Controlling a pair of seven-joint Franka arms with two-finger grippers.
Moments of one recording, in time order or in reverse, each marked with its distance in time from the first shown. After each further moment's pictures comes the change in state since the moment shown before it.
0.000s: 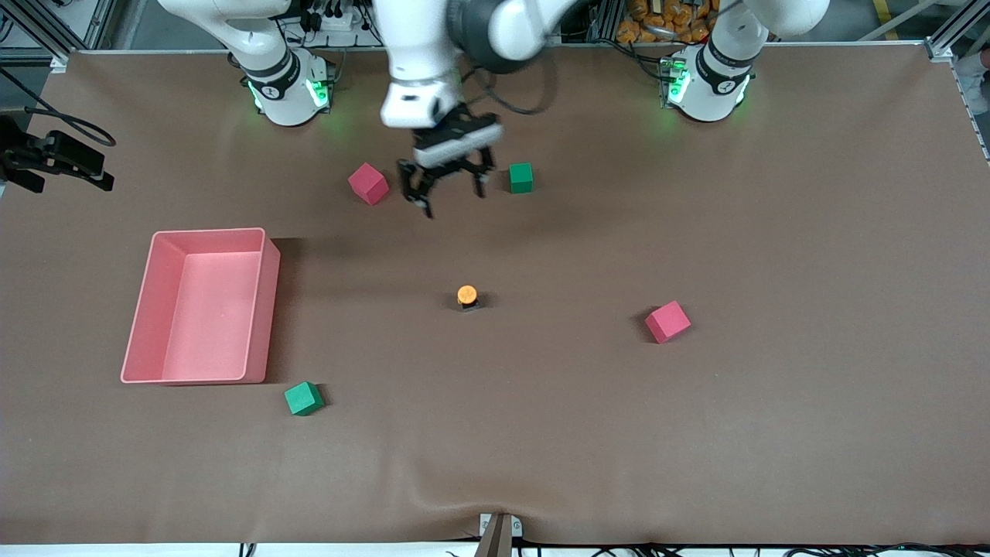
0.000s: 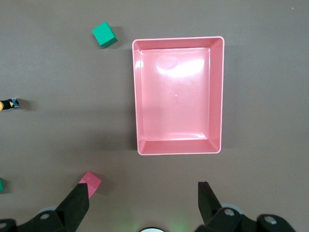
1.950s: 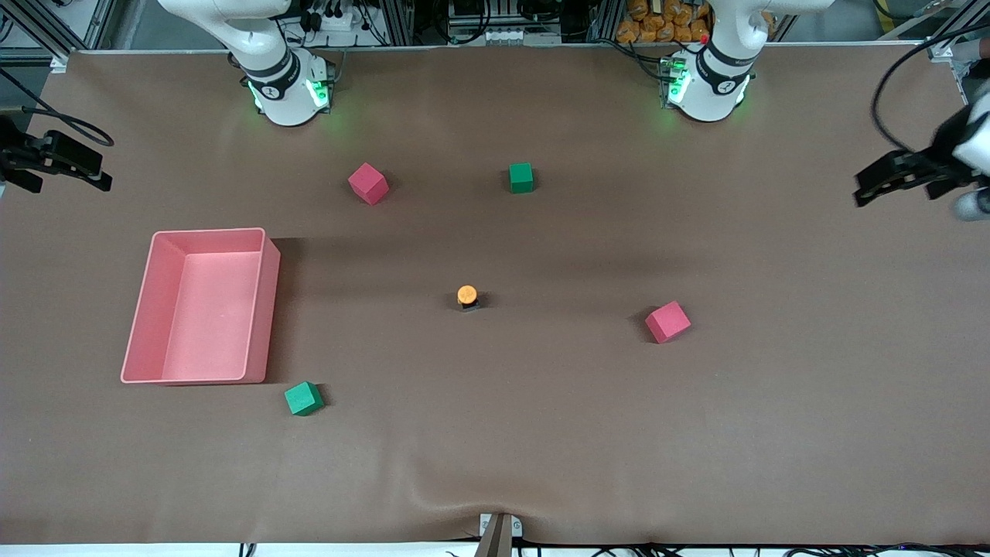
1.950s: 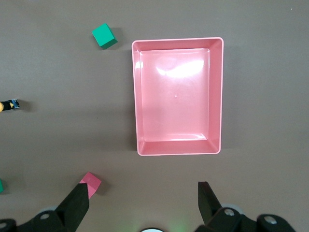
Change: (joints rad) left arm 0.955 -0.498 -0.005 -0.268 -0.361 -0.405 1.600; right arm 0.000 0.001 -0.002 0.004 0.000 0.000 0.000
